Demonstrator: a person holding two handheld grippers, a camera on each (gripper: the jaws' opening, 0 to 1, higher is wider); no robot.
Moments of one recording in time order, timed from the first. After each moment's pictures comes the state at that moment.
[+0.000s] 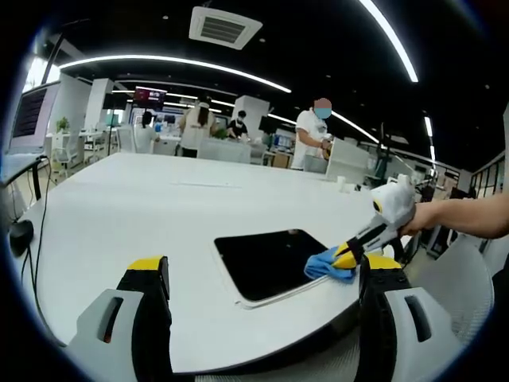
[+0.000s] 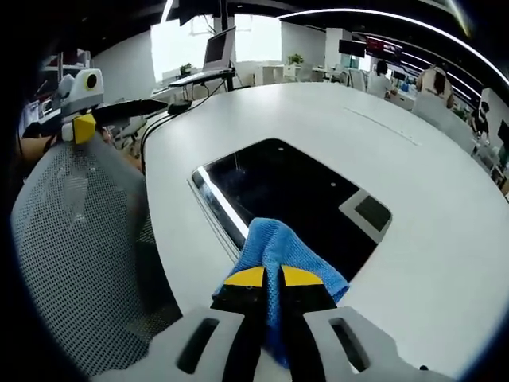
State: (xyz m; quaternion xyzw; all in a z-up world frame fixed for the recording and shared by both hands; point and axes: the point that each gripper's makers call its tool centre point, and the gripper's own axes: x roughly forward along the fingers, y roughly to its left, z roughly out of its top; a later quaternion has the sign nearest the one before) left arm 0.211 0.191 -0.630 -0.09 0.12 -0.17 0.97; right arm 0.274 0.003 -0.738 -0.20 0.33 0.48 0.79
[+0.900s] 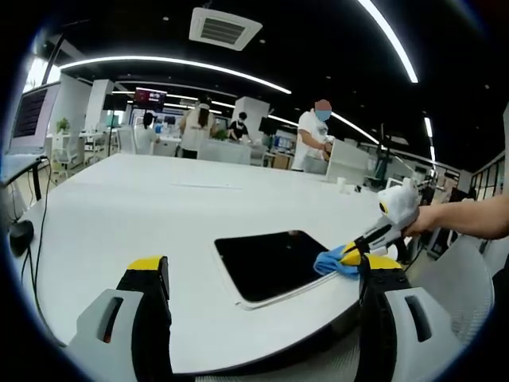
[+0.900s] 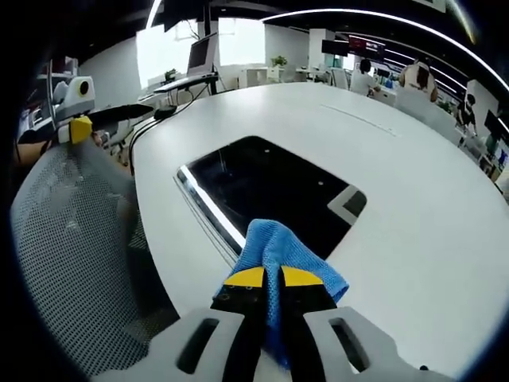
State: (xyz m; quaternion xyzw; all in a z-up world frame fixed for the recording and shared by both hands) left arm 0.212 0.190 -0.628 -0.09 0.11 -0.17 0.97; right arm 0.279 -0.019 -0.737 -0.19 0.33 0.44 0.81
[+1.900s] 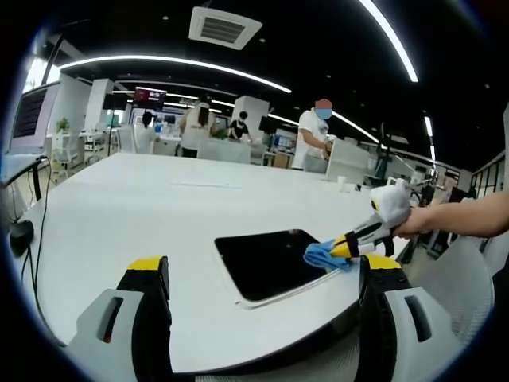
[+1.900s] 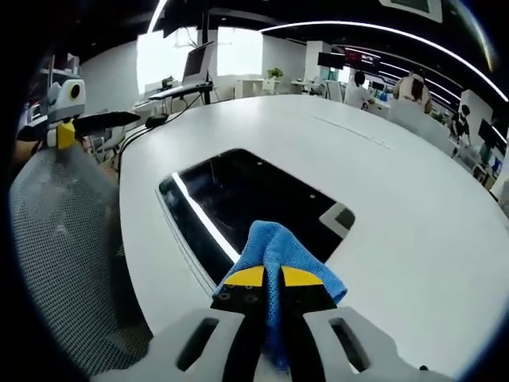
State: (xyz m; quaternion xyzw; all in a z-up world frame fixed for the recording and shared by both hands) left arm 0.211 0.191 -0.629 -0.09 0.12 -0.17 0.97; right arm 0.313 -0.010 -0.737 -0.19 0.30 0.43 0.83
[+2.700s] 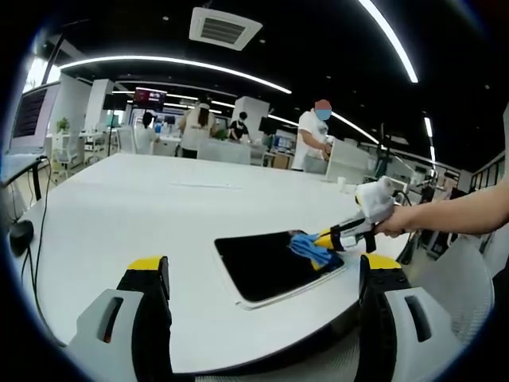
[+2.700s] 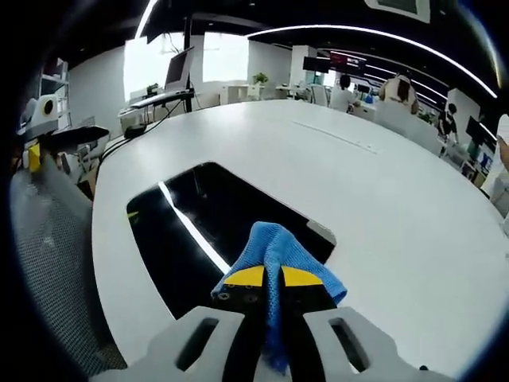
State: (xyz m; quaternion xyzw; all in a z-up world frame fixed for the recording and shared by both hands) left arm 0.212 0.191 -0.629 -0.09 0.11 -0.17 0.97; right arm 0.355 -0.001 -0.737 -0.18 0.28 0.40 0.86
